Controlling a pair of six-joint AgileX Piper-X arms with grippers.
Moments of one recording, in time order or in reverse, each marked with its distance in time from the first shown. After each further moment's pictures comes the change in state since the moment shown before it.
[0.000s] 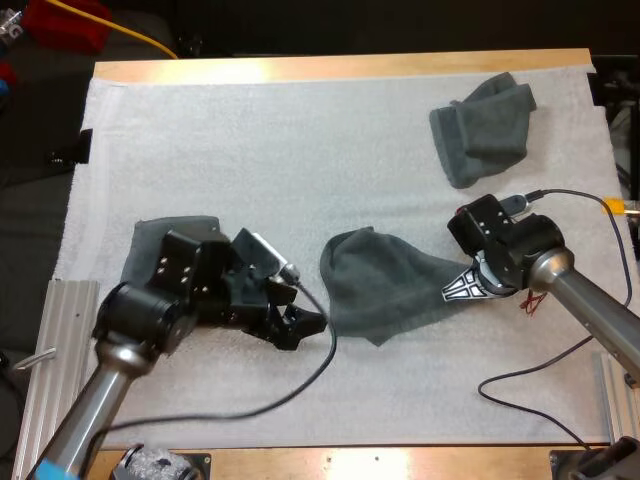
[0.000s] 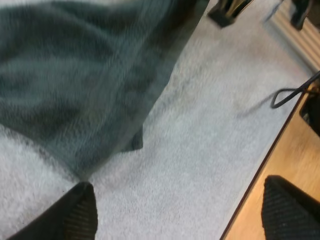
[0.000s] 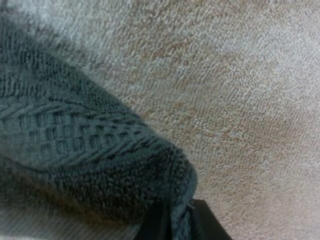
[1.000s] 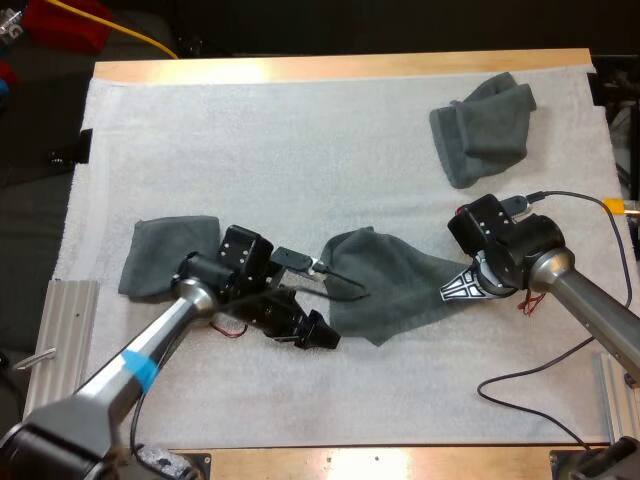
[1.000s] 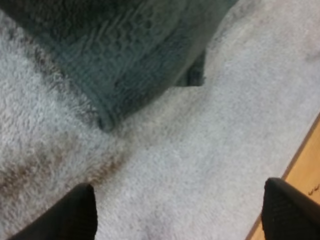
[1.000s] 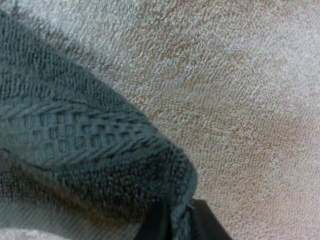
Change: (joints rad) left arm -0.001 0.426 0.129 -0.174 0.072 -0.012; right arm 0.000 0.000 0.000 0.000 -0.015 0.020
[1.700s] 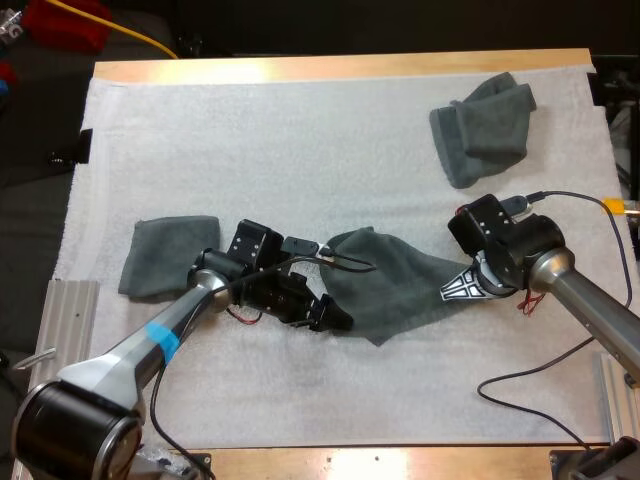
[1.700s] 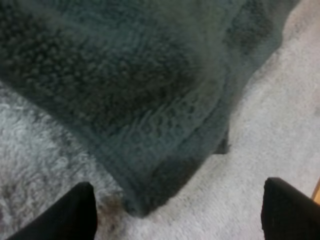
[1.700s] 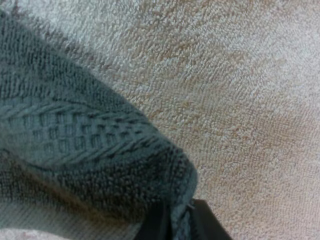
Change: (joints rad) left arm 0.000 0.133 0.000 -0.233 0.047 -0.103; right arm 0.000 0.000 0.000 0.000 0.000 0.000
